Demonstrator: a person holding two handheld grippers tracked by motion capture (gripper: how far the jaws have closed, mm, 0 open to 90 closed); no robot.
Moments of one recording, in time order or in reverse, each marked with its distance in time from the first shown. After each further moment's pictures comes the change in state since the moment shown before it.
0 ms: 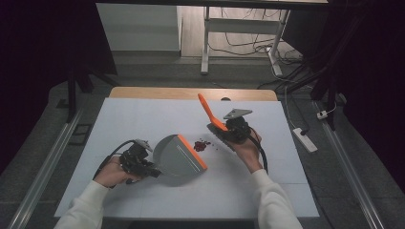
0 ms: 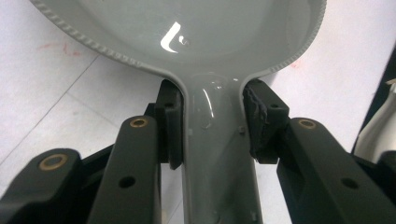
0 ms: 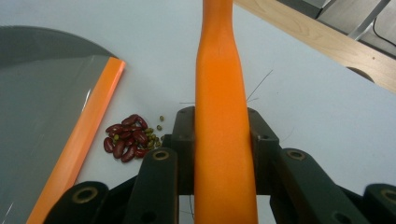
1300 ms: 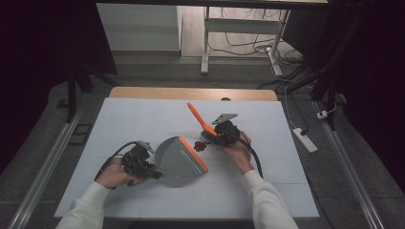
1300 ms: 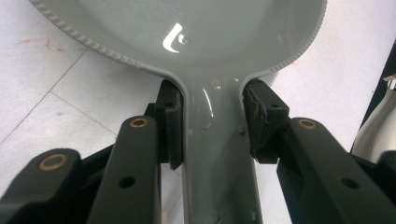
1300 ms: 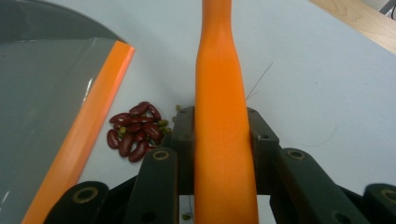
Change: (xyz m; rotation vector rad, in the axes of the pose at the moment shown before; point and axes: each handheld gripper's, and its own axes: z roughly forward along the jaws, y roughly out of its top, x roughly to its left) left arm -0.001 0.000 0.006 0.004 -0.027 0.000; right arm 0.020 -0.003 0.033 0.085 0.012 -0.055
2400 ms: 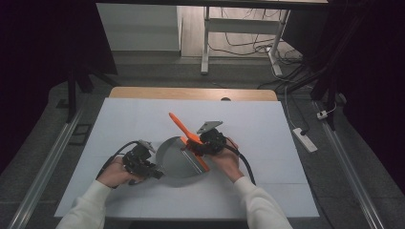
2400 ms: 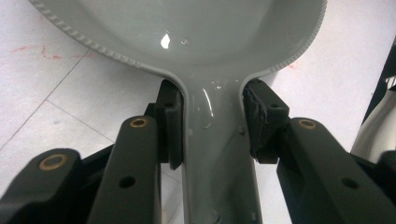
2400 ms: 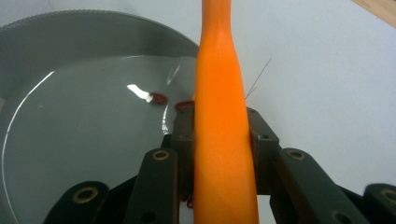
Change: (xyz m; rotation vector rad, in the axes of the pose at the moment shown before) left arm 0.001 0.003 0.002 0.004 -0.010 0.003; right arm 0.051 0.012 0.006 -0.017 0.098 -0.066
